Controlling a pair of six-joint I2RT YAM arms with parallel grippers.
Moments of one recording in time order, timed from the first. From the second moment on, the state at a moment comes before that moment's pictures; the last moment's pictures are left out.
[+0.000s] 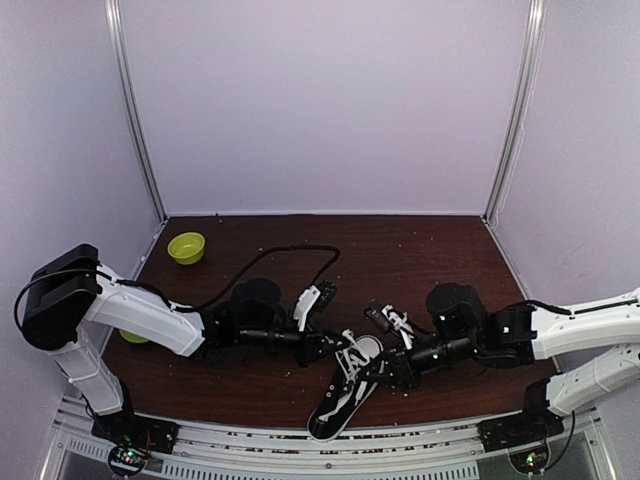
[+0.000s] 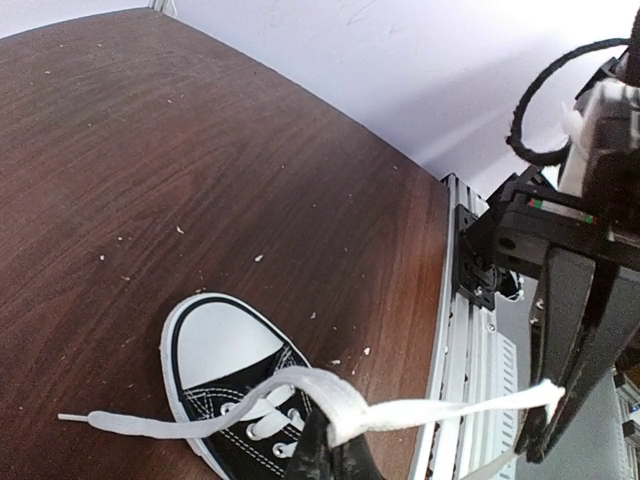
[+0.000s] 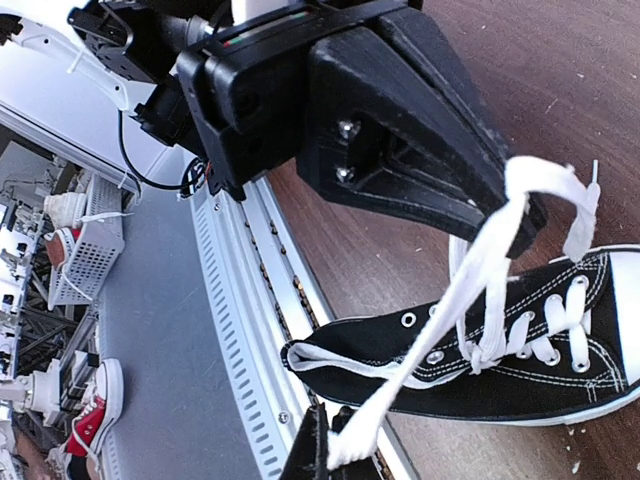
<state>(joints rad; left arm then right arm) -1.08 1.68 0.74 0.59 0.33 -0.41 1.11 1.16 0.60 0.00 -0.38 0.53</state>
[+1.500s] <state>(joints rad) -1.08 1.68 0.76 0.54 0.33 -0.43 1.19 1.24 0.58 0.22 0.03 0.37</state>
